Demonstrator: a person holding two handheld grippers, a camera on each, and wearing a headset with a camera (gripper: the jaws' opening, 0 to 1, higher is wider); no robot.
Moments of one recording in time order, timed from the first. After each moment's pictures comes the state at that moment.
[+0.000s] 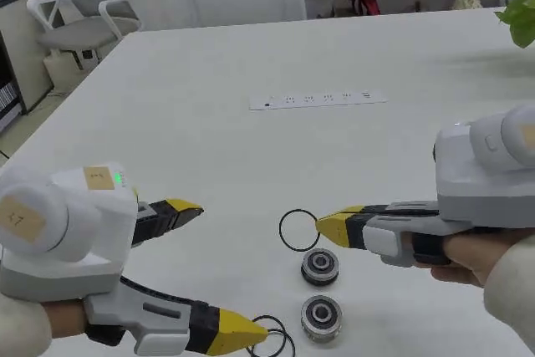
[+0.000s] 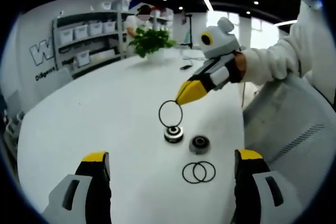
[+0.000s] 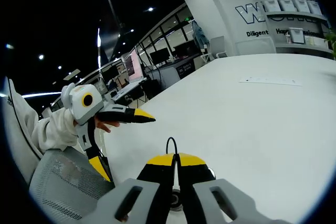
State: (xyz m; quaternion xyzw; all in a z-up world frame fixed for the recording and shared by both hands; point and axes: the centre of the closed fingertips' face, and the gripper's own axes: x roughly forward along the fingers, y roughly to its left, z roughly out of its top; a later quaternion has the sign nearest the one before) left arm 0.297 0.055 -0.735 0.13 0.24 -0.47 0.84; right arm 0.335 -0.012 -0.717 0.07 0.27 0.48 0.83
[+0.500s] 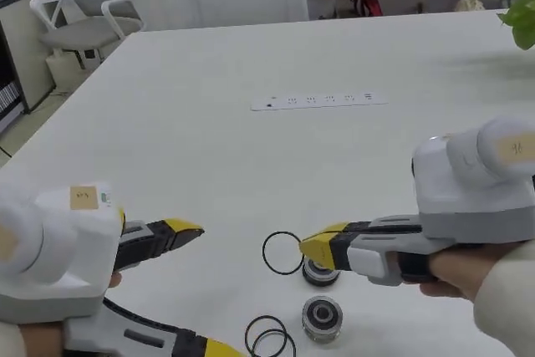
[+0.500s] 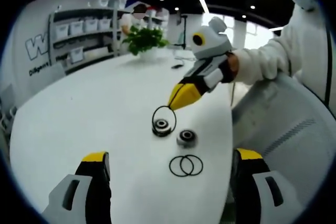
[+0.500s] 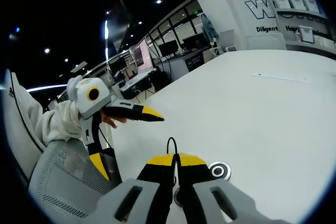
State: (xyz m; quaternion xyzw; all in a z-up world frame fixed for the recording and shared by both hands) left arm 0.277 0.057 -0.743 0.11 0.25 -0.49 0.82; right arm 0.314 0.006 -0.727 0.05 0.28 0.51 0.81
